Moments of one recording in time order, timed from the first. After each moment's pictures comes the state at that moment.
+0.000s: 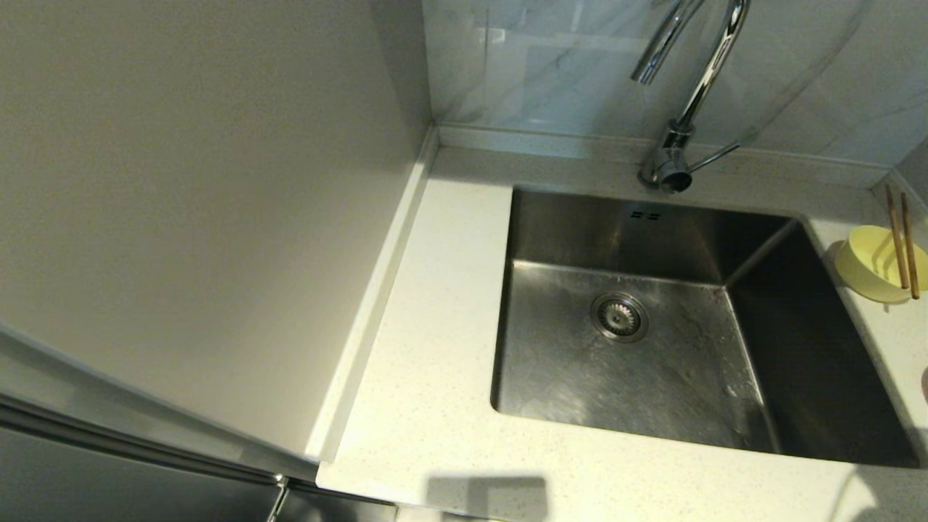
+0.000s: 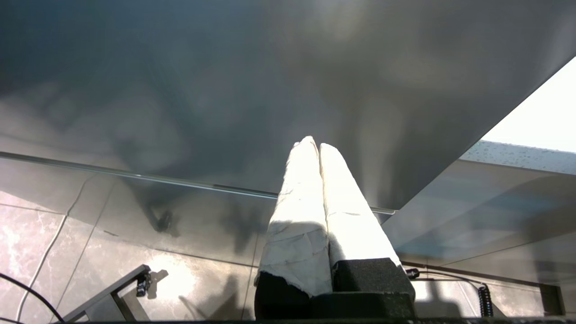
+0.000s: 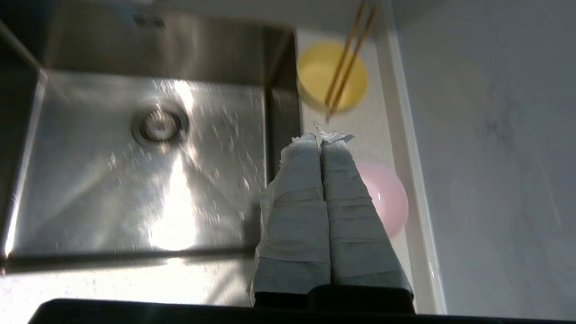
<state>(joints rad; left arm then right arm) 0.00 0.00 0.00 0.00 0.02 -0.02 -0.21 0.79 -1.11 0.43 -0.15 -0.08</state>
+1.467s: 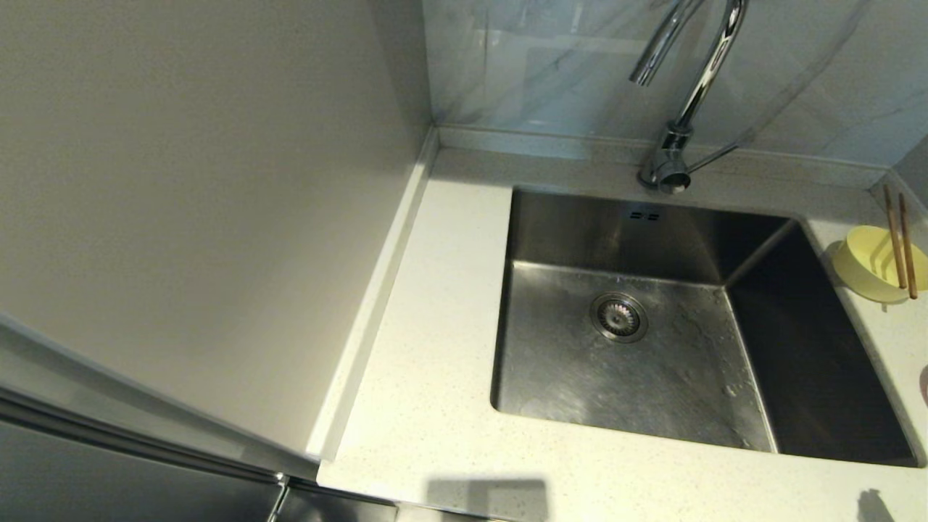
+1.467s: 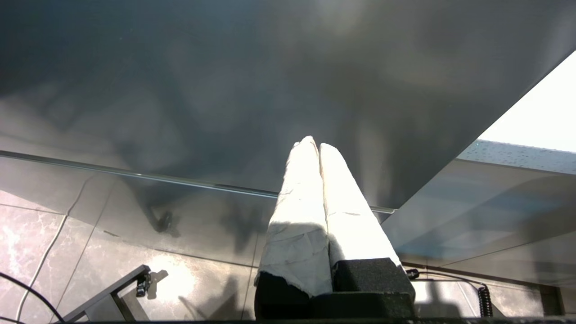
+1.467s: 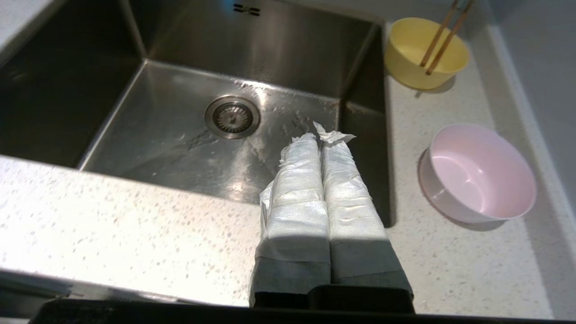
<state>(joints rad) 0.00 0.00 0.00 0.00 0.02 -0.02 -0.04 0.26 -0.15 -0.23 -0.07 -0.09</state>
